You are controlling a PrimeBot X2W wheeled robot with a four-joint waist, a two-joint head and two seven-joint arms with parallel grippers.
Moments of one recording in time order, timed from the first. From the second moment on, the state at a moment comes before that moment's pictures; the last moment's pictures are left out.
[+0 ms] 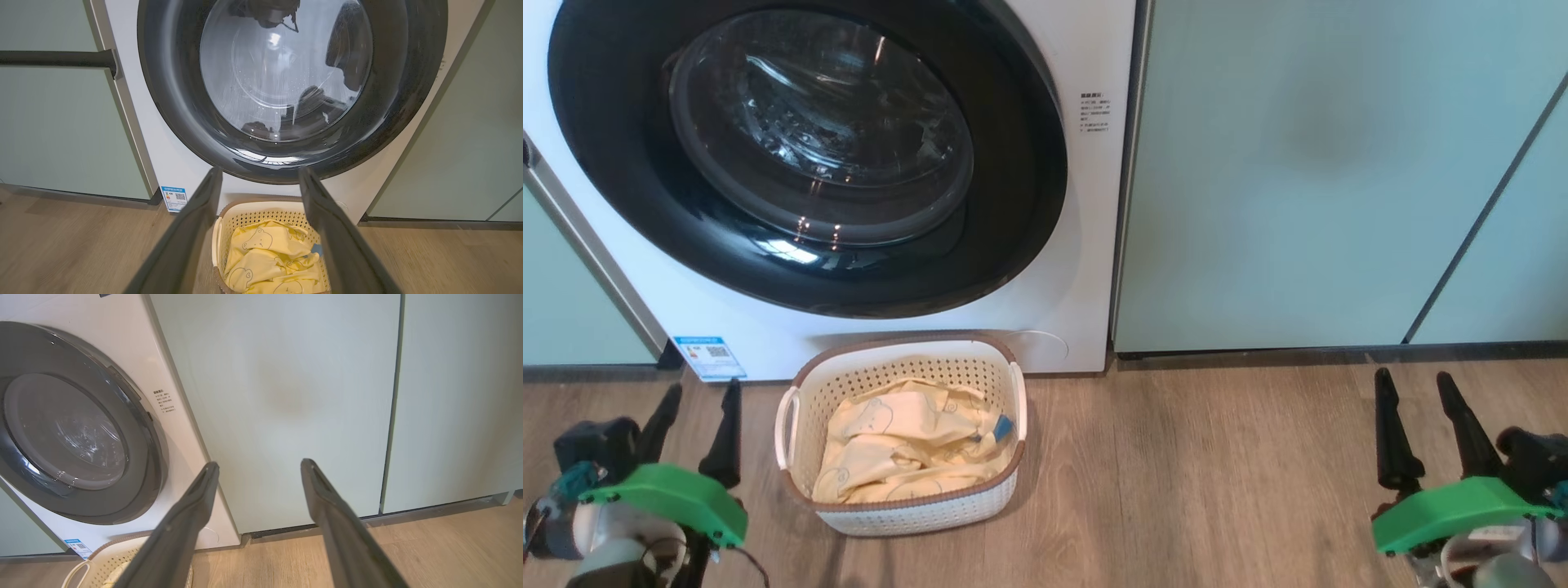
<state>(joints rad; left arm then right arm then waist) -0.11 0.31 0.07 0.45 -0.40 -0.13 -0.26 -0.10 -0.05 0.06 0.33 0.27 0.13 -0.26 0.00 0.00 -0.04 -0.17</state>
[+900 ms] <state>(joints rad) -0.10 0.30 0.07 0.46 -0.39 -0.13 -0.26 -0.06 -0.05 0.01 0.35 0.23 0.13 -0.26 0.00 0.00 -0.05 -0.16</state>
